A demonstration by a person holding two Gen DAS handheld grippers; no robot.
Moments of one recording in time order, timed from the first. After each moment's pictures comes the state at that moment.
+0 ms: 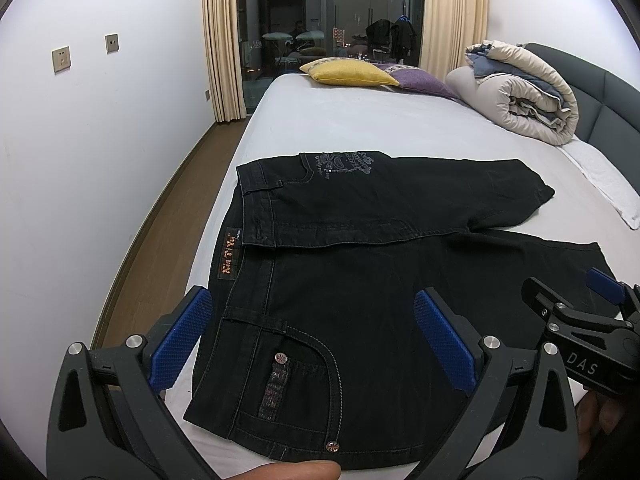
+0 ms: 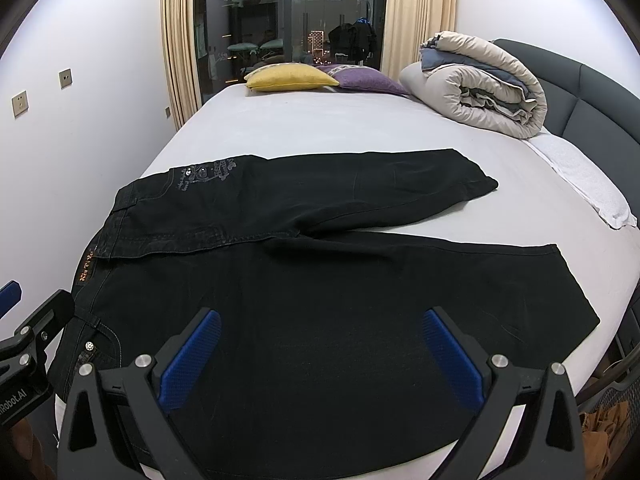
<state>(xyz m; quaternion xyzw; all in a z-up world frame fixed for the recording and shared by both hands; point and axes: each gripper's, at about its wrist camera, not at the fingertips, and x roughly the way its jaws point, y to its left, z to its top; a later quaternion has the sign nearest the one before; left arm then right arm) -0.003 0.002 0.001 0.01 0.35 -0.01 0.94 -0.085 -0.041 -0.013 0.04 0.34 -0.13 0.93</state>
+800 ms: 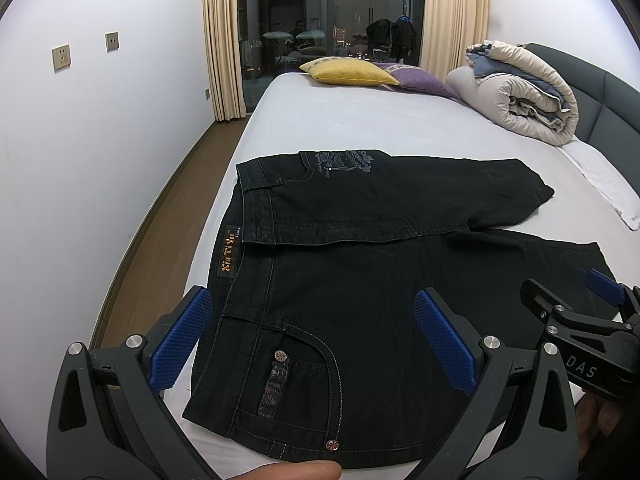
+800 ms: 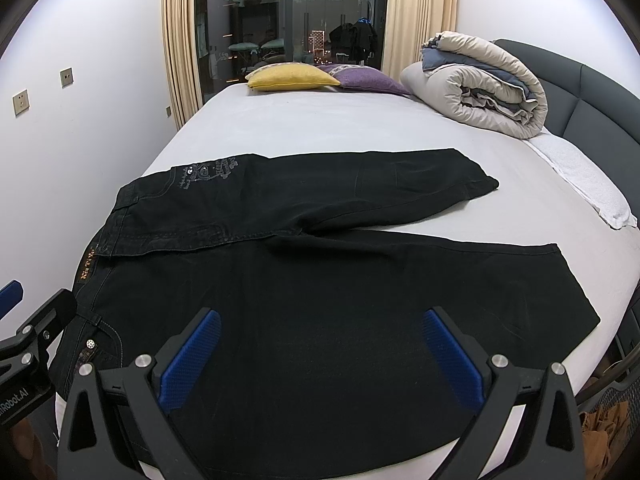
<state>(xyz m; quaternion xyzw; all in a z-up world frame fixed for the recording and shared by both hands) -0.004 0.002 0.001 0.01 0.35 -0.02 0.94 -0.085 -0.038 -0.013 0.04 0.34 -0.13 0.93</state>
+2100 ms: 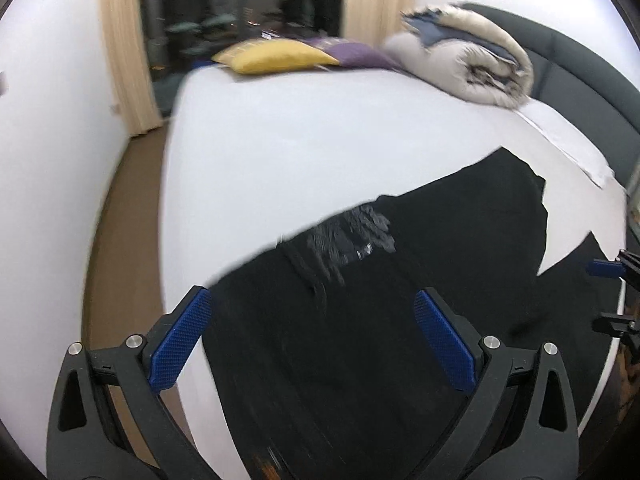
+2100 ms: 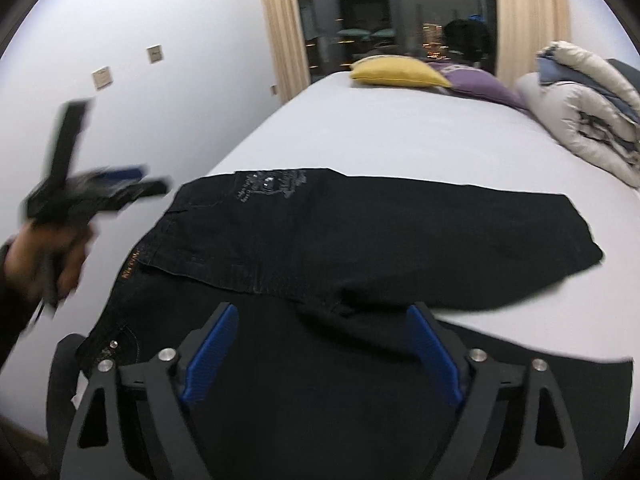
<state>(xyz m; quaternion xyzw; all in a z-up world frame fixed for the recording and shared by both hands) 0.248 0.037 0.009 0.07 0.41 -0.20 0.89 0.008 -0.106 0.007 0.01 0.36 0.11 0.92</state>
